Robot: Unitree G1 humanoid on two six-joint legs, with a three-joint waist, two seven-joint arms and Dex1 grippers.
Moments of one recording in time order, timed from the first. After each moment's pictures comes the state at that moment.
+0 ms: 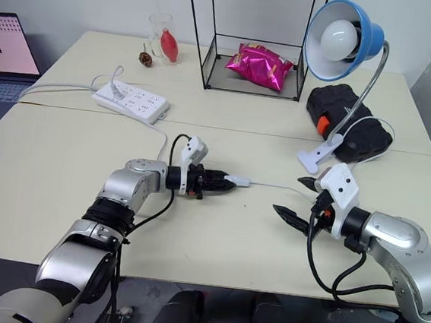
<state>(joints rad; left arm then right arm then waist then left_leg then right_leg) -0.75 0.33 -0.14 0.63 -0.25 0.40 -1.13 -0.14 -0.73 -0.11 -0.62 0.54 0.79 0.67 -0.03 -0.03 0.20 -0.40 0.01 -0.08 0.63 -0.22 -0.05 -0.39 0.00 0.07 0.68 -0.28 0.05</state>
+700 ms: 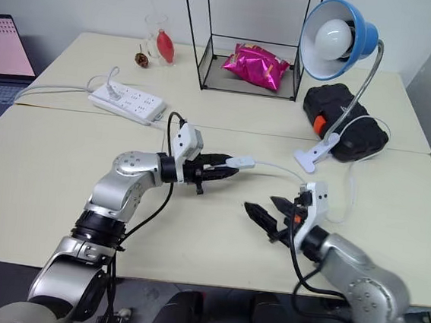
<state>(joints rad) -0.59 0.38 -0.11 0.21 -0.23 0.25 -1.03 -0.10 -0.10 -0.17 -0.58 1.00 1.09 0.14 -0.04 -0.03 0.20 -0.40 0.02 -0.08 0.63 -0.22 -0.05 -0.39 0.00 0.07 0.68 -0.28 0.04</state>
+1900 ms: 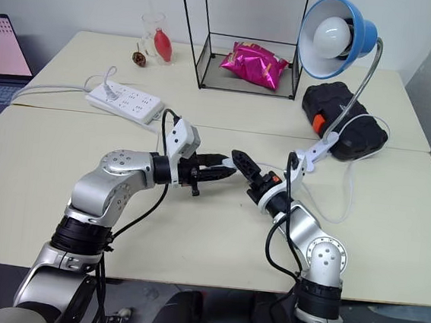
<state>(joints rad) -0.57 0.44 -0.12 -0.01 -0.31 0.54 -0.95 -0.31 0.10 -0.16 -0.23 1.25 0.86 -0.20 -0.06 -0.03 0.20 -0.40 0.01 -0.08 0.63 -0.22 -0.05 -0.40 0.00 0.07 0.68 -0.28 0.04</state>
